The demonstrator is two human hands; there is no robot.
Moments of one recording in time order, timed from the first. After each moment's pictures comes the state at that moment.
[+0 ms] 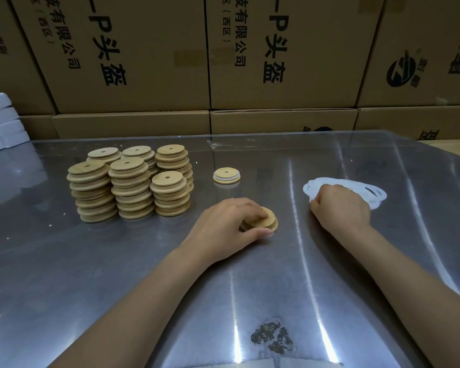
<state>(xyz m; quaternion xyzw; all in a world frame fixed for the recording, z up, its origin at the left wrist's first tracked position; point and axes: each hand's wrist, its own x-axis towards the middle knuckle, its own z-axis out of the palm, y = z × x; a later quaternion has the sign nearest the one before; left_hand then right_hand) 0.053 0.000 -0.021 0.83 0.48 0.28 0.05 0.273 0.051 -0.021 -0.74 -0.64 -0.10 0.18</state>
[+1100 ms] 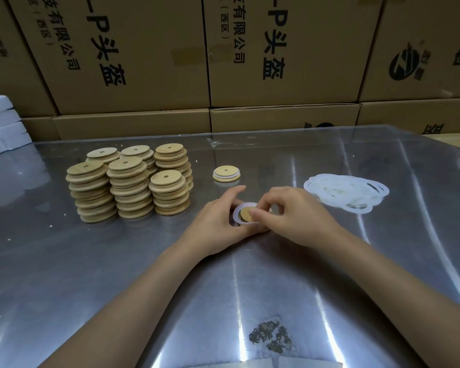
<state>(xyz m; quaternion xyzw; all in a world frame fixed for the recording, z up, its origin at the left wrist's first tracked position) 0.044 0.009 -0.029 0.76 0.51 0.34 0.20 0.224 0.015 -0.008 -0.47 -0.83 0.10 0.30</state>
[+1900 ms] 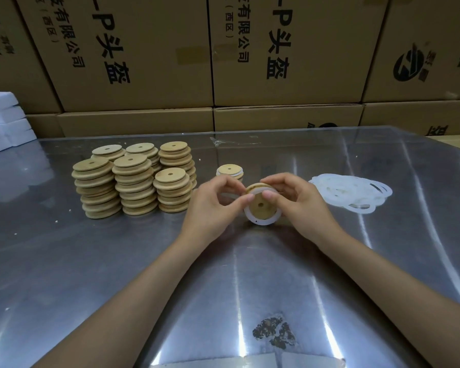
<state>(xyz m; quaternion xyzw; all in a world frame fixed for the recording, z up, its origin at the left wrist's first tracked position) 0.047 0.005 -0.016 0.67 0.47 0.53 0.20 0.223 0.025 -0.020 -0.38 -0.70 0.34 0.51</state>
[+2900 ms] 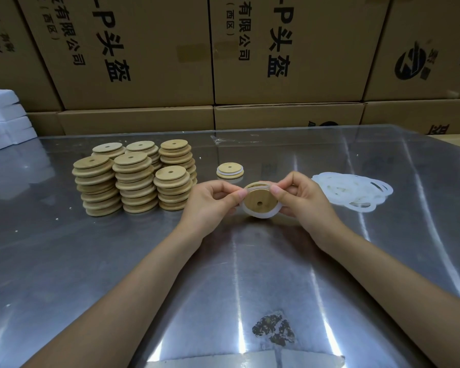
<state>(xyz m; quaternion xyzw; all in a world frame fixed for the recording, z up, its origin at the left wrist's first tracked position) 0.048 0.000 -0.010 0.57 0.49 0.54 0.39 0.221 0.016 -0.012 -0.39 -0.61 0.45 0.52</state>
